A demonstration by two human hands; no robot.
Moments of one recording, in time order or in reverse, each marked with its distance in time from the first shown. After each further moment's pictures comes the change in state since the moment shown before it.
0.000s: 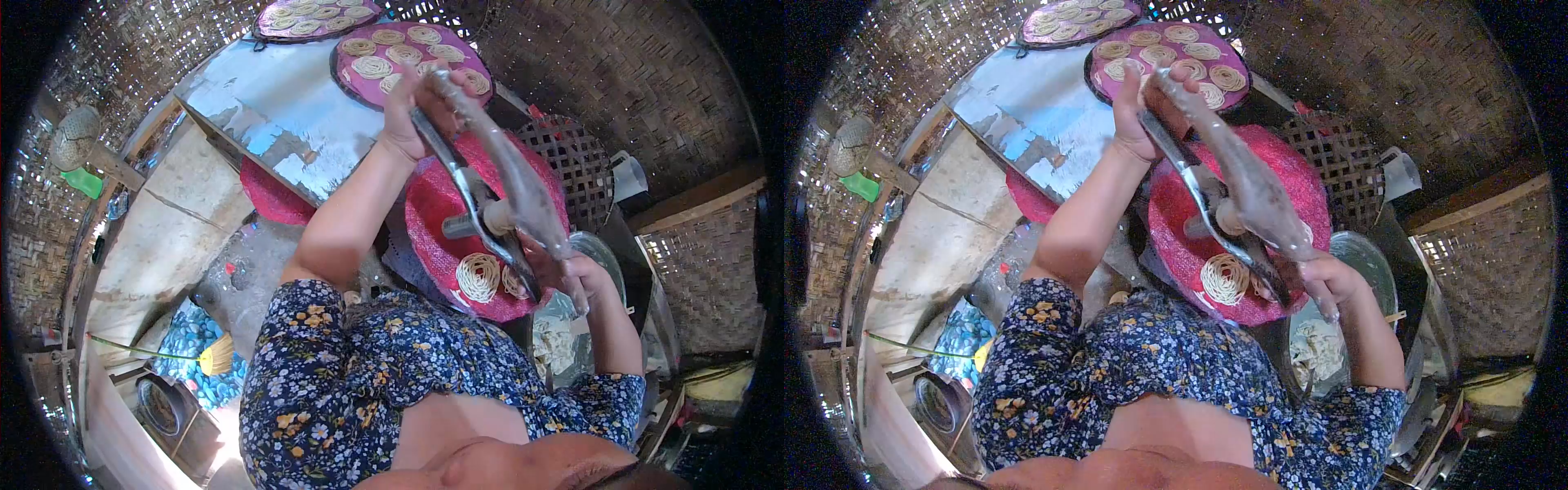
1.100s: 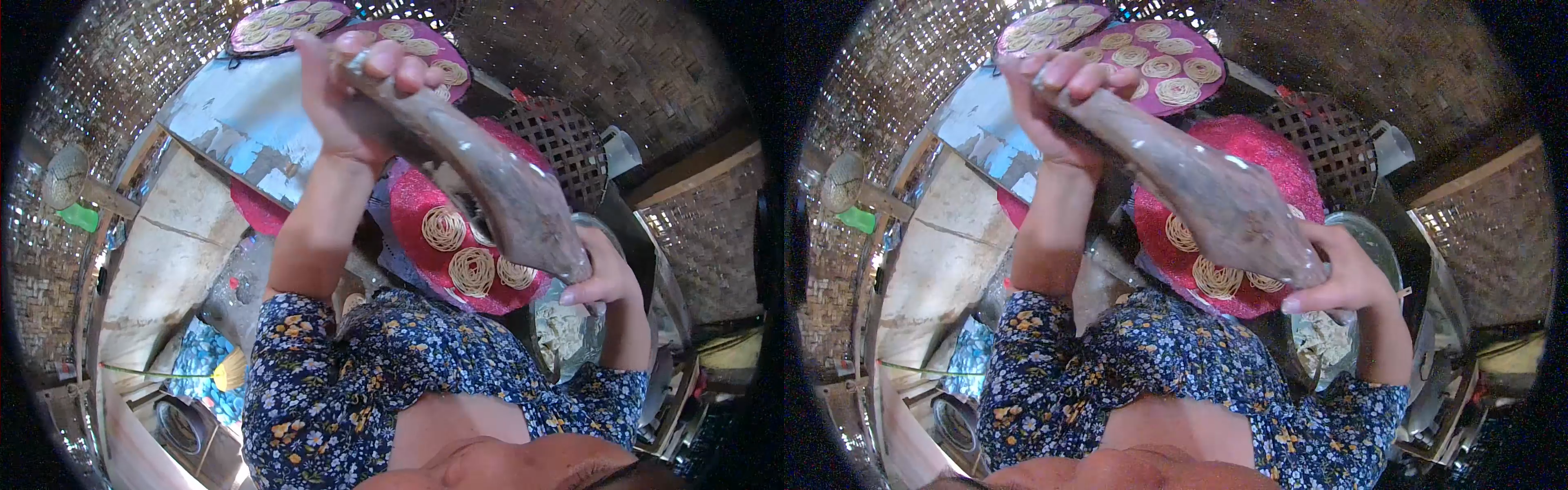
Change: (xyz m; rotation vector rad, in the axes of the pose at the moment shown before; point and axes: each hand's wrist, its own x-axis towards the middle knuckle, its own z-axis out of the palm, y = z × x) left_hand -0.004 0.020 0.089 0.179 -0.212 0.200; right_hand -0.032 -0.063 0.054 -0.782 0.305 -0.185
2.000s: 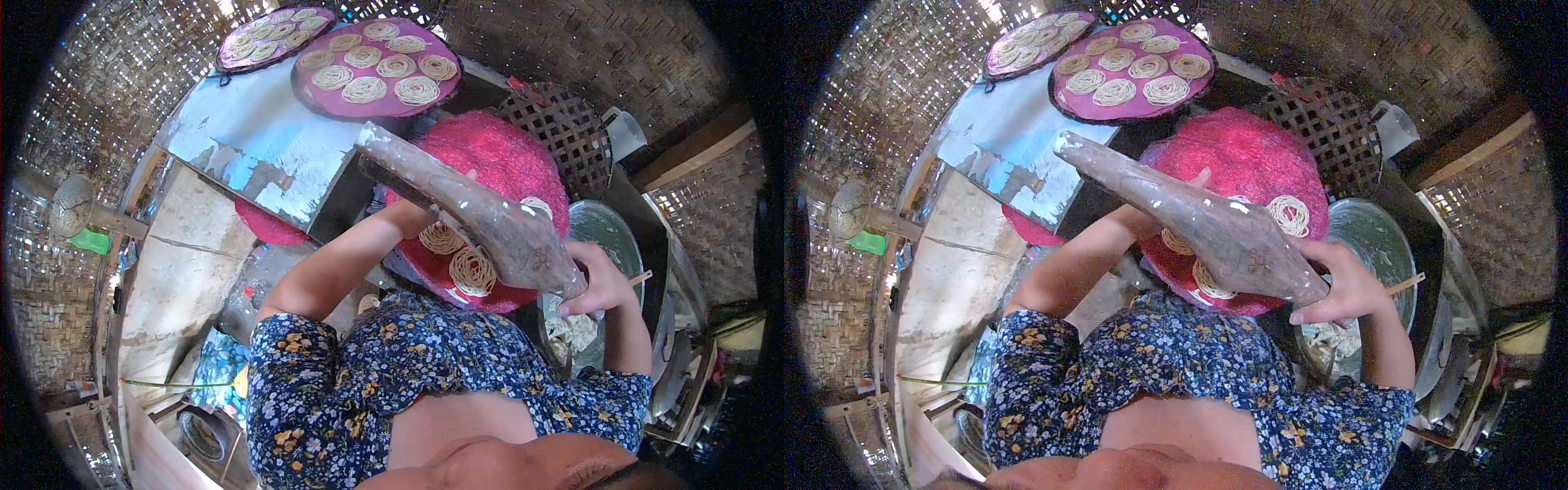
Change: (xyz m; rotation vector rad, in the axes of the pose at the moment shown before) left_hand -0.135 -0.110 -0.118 0.714 0.094 -1.028; right_hand -0.019 0.043 0.000 -0.077 -0.019 0.005
